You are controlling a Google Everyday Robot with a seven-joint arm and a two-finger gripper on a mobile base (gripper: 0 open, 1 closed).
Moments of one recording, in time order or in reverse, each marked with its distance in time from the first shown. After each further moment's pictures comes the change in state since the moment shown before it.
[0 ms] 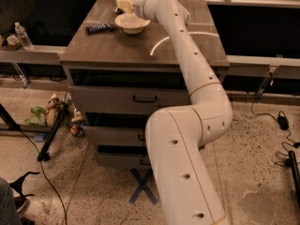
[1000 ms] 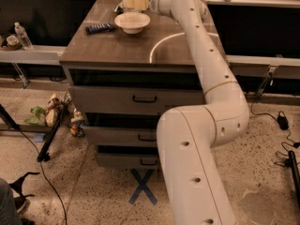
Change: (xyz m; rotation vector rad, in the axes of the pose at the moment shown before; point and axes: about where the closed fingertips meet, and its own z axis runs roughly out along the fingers) arm -0.011 -0.047 -0.042 0.068 0.029 0.044
